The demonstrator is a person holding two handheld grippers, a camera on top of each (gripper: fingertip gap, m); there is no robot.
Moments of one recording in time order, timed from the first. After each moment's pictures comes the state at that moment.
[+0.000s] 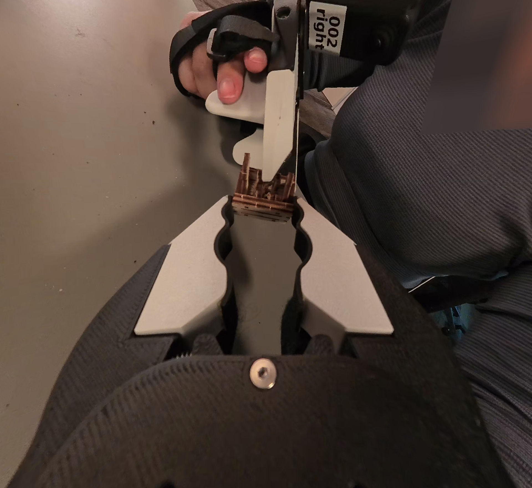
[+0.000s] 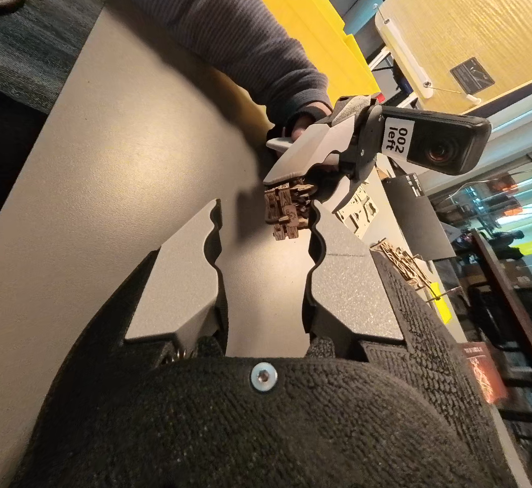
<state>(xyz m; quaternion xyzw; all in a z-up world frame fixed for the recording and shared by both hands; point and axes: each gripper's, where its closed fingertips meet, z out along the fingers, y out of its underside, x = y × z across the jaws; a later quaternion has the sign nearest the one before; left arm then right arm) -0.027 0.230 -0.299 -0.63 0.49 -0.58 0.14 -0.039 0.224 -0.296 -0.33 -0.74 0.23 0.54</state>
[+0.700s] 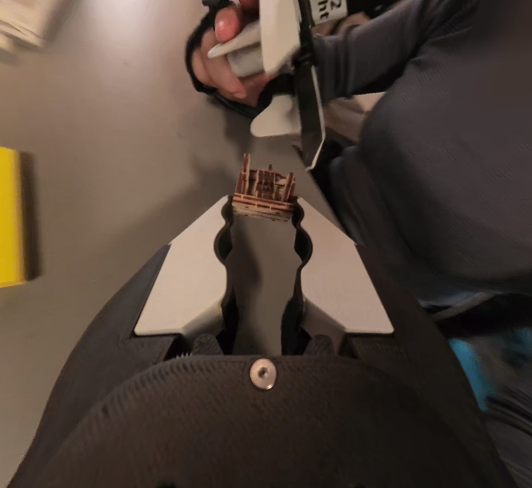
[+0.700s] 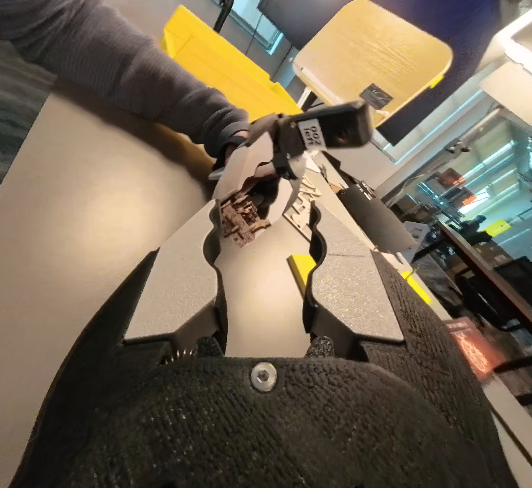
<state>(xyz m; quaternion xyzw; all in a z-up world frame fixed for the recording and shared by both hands) -0.026 0.241 -0.298 -0.65 0.49 -0.54 0.22 -0.023 0.249 -0.249 -0.35 -0.65 0.29 0.61</state>
